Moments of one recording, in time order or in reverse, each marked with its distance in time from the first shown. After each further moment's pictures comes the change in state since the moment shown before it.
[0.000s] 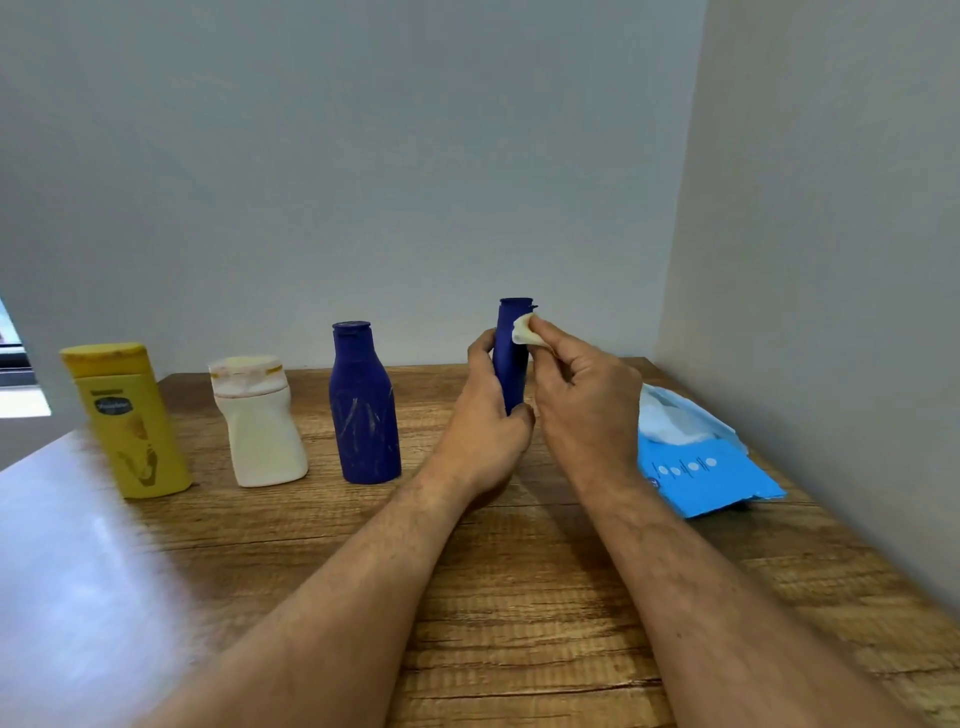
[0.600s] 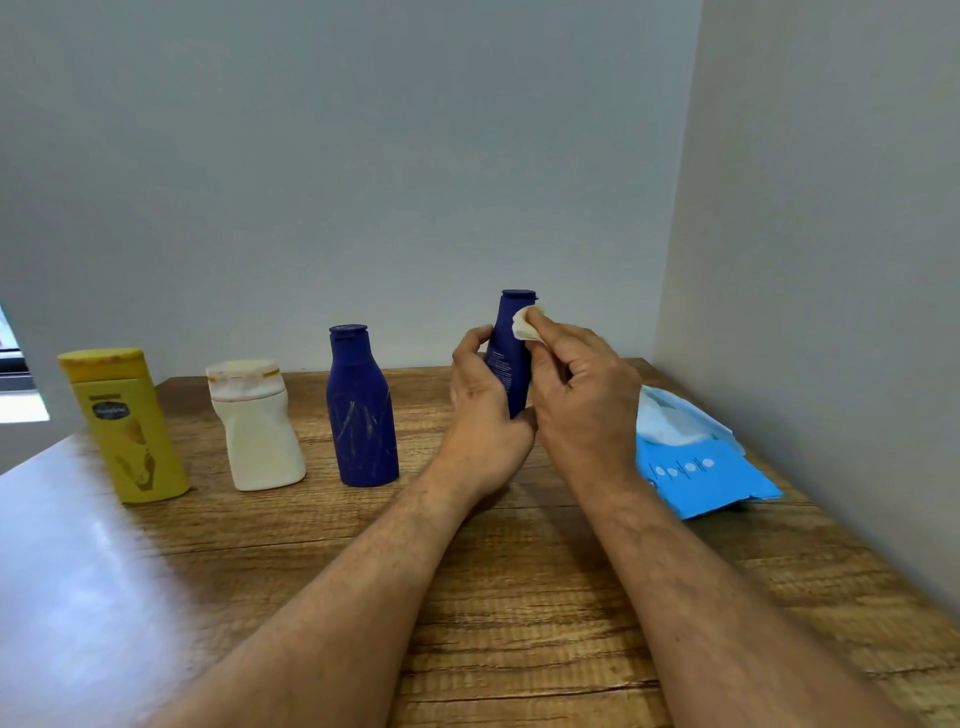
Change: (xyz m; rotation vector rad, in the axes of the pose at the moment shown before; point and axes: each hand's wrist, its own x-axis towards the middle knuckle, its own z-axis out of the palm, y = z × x) left_hand 0.000 0.002 0.006 0.000 0.093 0.035; right_hand 0.002 0.003 0.000 0.039 0.029 -0.120
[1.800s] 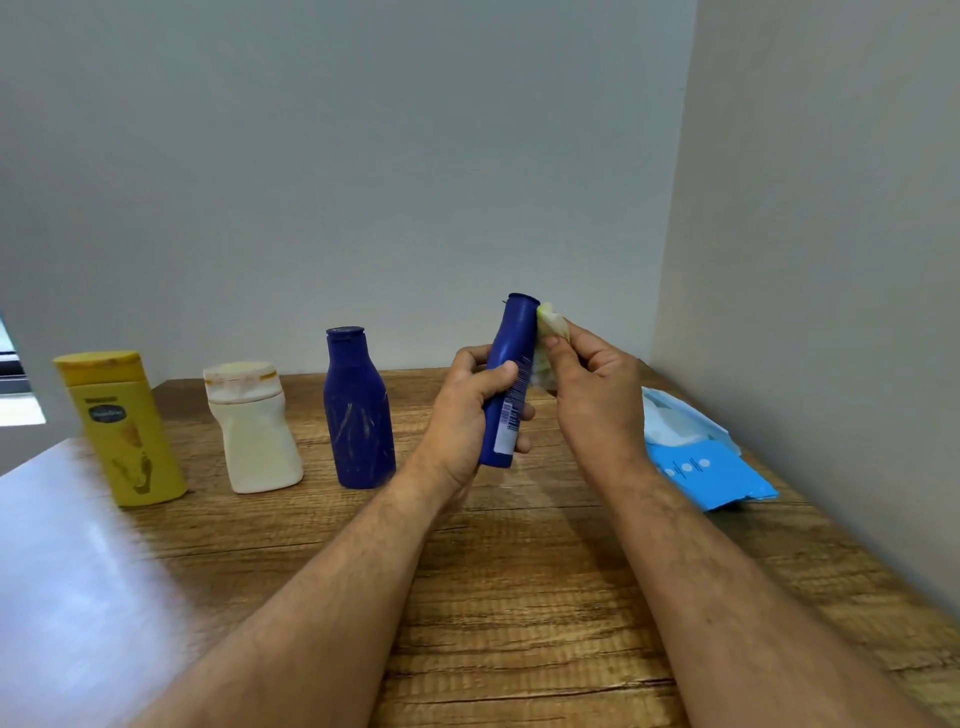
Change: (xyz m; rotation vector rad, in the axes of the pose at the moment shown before) left_hand -0.001 0.013 -0.015 -0.657 -0.091 -0.247; right_hand 0.010 0.006 -0.005 0.441 -0.047 0.425
